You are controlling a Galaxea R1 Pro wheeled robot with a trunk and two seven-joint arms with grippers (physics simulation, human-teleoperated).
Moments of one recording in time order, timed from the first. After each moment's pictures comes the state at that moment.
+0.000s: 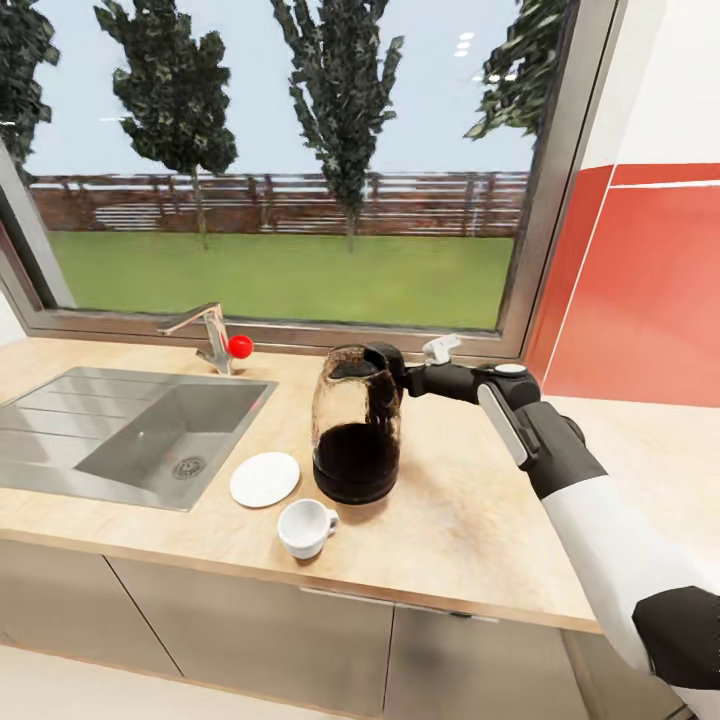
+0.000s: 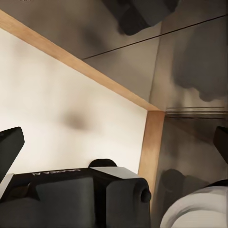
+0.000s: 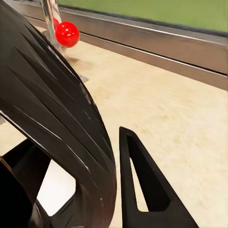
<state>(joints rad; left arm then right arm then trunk) -0.18 0.19 -0.05 -0.03 0.55 -0.13 -1.01 -1.05 -0.09 0.31 -1.07 -0.25 0.62 0.46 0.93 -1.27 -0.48</state>
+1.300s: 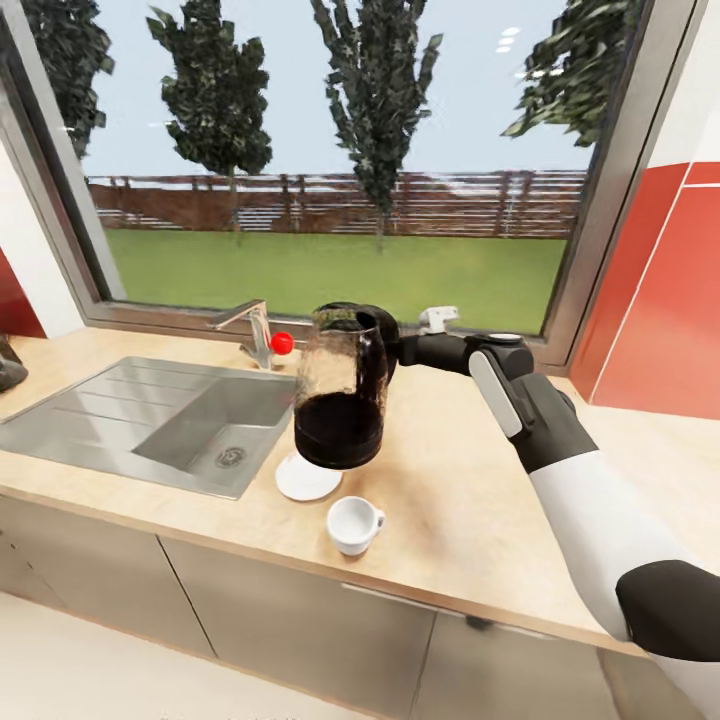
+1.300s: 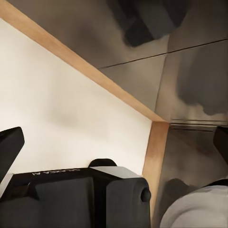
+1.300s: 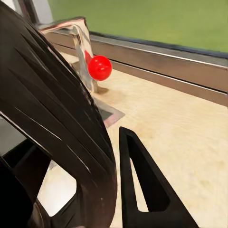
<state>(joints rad) -0.18 0.19 -0.05 -0.03 0.55 -0.13 -1.01 -1.13 -0.04 0.30 -1.10 -0.37 0.73 0.29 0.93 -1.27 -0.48</state>
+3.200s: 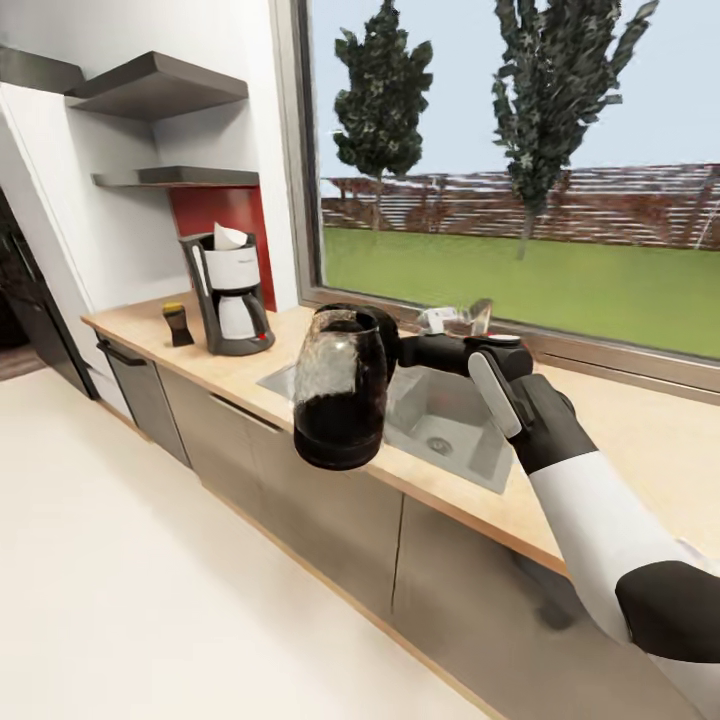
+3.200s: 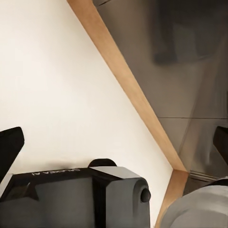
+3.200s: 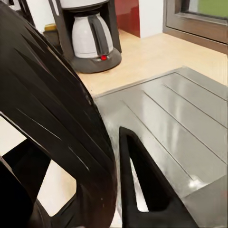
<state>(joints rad) -0.18 0.19 -0.05 -0.03 0.55 -0.13 -1.01 -1.13 -0.04 0.30 -1.10 -0.37 0.73 0.29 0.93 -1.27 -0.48</state>
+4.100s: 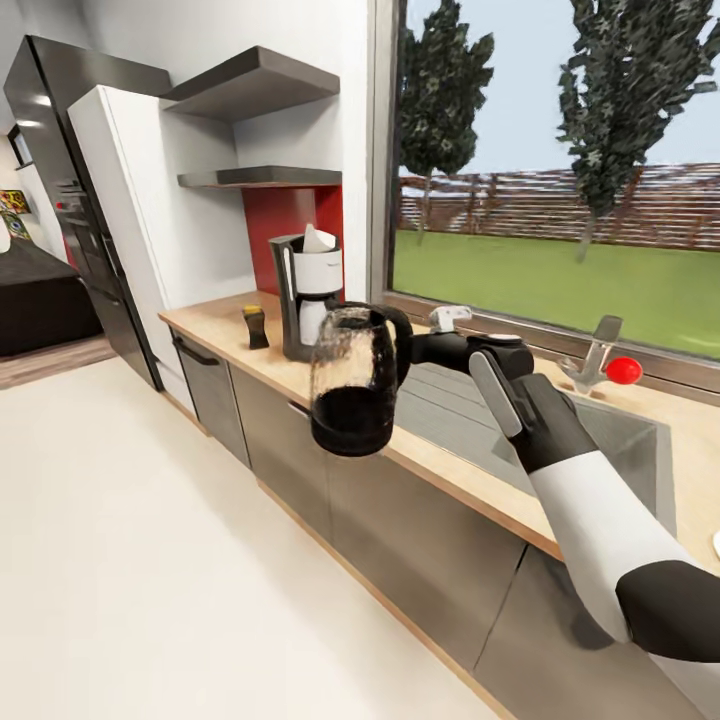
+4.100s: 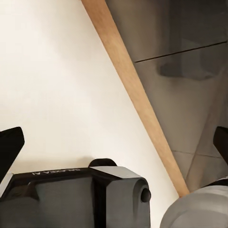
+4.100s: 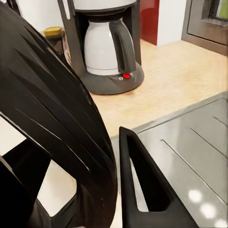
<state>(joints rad) -0.18 0.19 -0.05 -0.03 0.55 -0.13 -1.01 -1.13 -0.04 0.30 -1.10 -0.37 0.73 0.11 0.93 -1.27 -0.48</state>
